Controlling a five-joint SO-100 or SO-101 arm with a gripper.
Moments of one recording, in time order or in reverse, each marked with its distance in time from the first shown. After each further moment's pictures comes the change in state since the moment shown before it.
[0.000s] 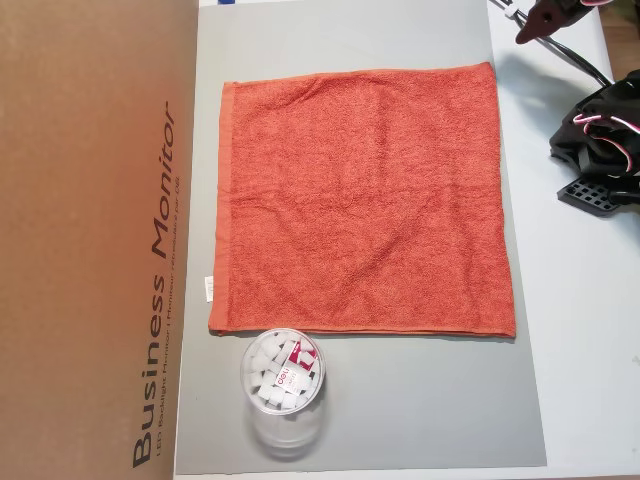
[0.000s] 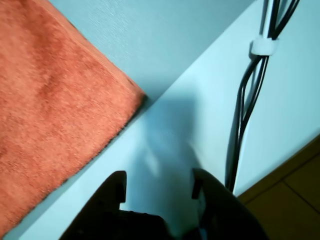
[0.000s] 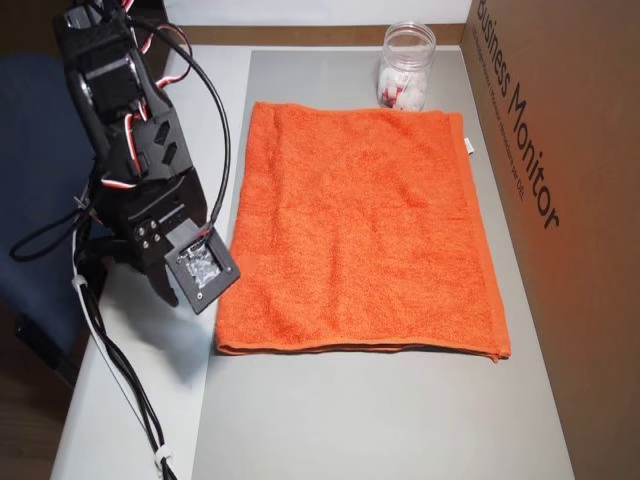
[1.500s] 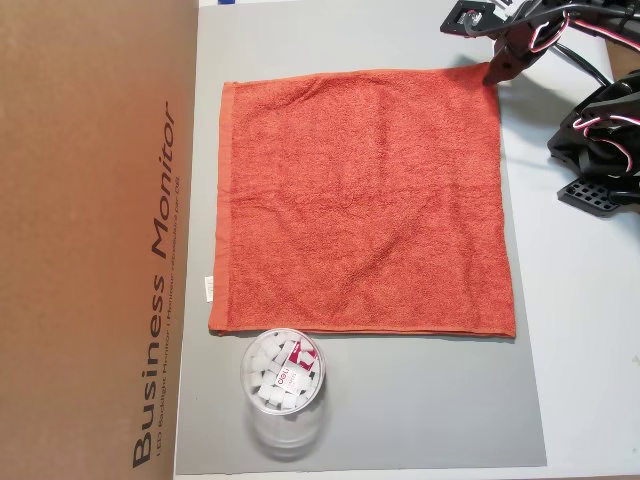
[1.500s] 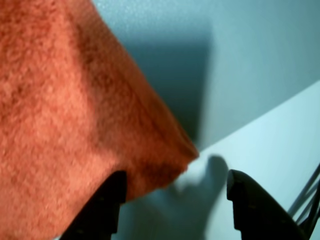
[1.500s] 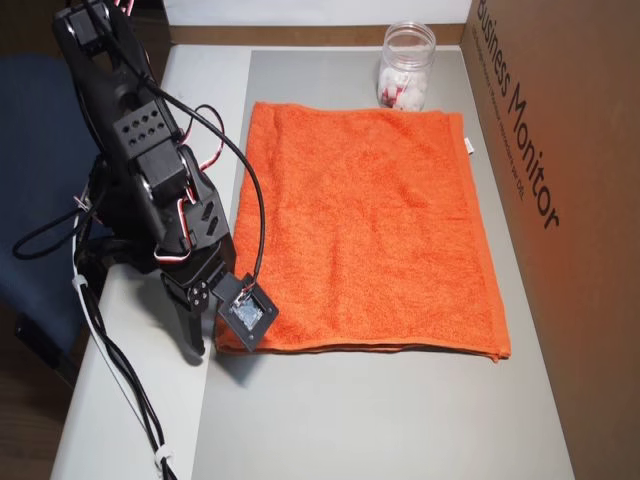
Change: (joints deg) arm -7.1 -10.3 22.4 -31.6 -2.5
